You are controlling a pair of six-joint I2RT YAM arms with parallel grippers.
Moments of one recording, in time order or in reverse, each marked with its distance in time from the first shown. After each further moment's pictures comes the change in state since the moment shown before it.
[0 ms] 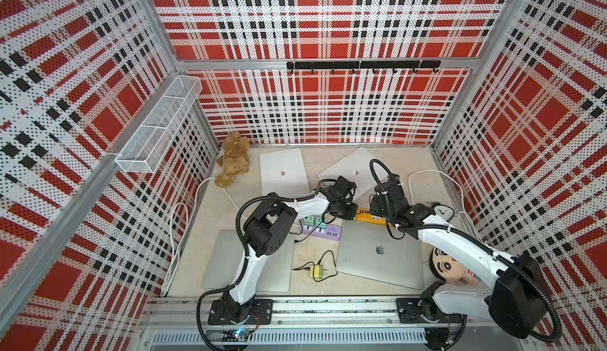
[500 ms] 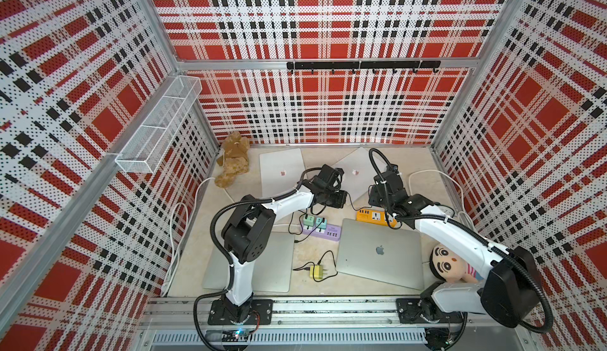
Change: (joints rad) left arm 0.092 -0.198 -0.068 -0.006 -0.011 0.001; right arm -0.060 0.080 0.112 0.000 0.017 -0.069
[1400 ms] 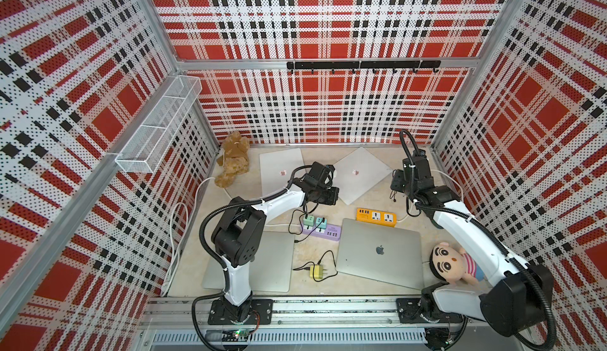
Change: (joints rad) left arm 0.050 -0.063 -0.062 0.000 -0.005 0.000; right arm -0.232 -0.050 0.085 -0.030 -0.050 -0.149
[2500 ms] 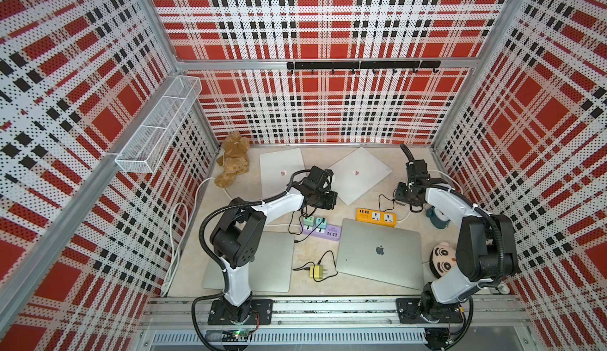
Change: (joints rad) left arm 0.000 -0.013 -0.059 0.011 0.004 0.000; right arm -0.214 0.331 0.021 -0.078 -0.242 -0.056
